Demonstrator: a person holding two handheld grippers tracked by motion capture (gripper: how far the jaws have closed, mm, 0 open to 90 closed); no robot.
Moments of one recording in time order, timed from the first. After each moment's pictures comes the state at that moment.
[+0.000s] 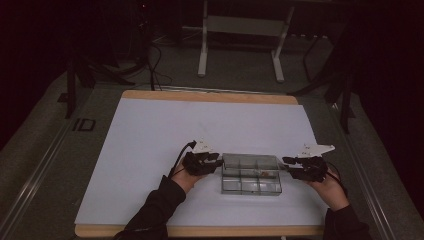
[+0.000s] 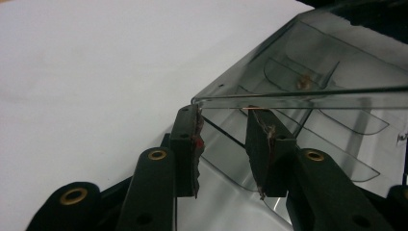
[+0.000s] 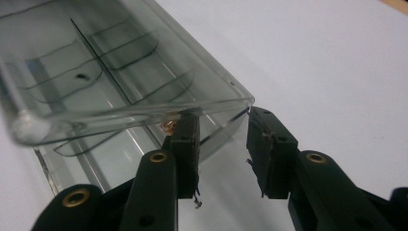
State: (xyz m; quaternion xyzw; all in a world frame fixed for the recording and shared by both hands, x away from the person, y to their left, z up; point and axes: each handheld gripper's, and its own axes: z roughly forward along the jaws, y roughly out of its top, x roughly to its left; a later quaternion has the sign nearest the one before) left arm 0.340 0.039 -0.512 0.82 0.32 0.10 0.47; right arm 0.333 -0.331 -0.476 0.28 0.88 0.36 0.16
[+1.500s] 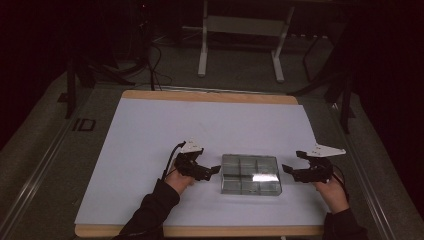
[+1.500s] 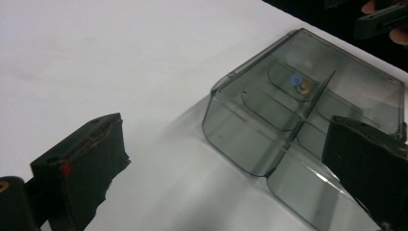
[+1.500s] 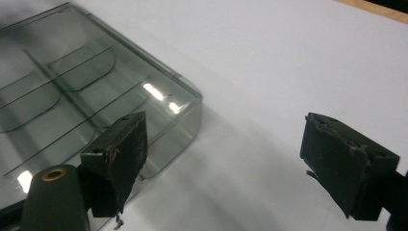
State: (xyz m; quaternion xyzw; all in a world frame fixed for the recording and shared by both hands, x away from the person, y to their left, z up) left arm 0.339 0.065 -0.519 0.79 0.34 0.08 0.50; right arm 0.335 -0.354 -0.490 0.36 0.82 0.40 0.19
